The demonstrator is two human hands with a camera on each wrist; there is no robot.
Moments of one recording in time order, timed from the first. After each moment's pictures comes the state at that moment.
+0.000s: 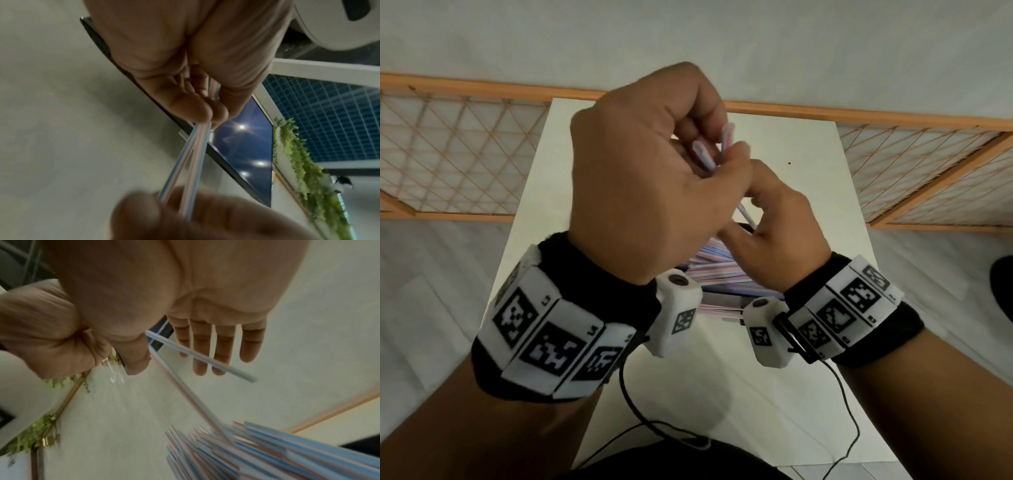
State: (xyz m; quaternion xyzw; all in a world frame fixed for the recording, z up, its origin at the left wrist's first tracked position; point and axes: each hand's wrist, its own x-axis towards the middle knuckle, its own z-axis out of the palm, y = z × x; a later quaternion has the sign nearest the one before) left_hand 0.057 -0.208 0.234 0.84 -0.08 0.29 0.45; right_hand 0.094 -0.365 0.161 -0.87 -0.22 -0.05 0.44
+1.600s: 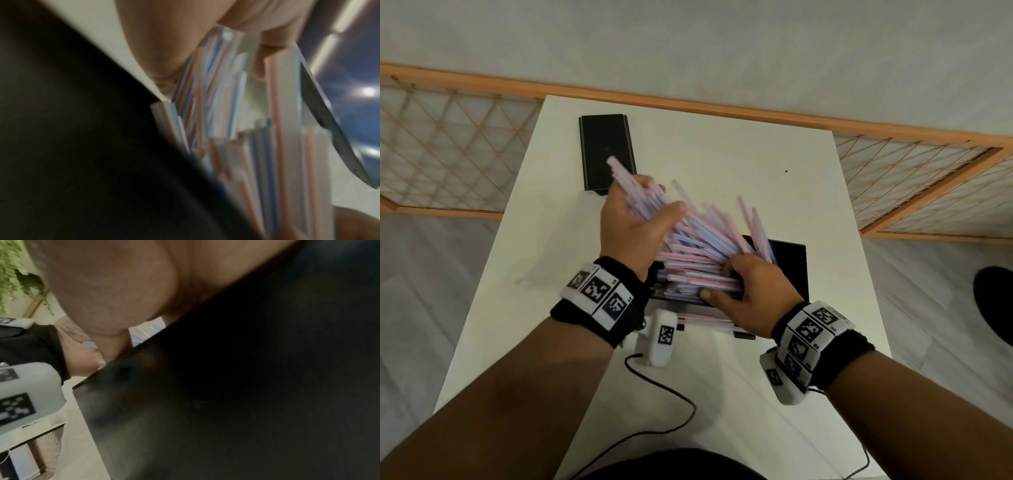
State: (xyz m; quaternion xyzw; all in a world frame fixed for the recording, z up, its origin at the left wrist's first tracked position) left_hand 0.099 -0.195 0.095 0.62 0.19 0.11 0.76; right_hand 0.086 -0.398 0.070 -0.94 -0.20 0.13 0.23
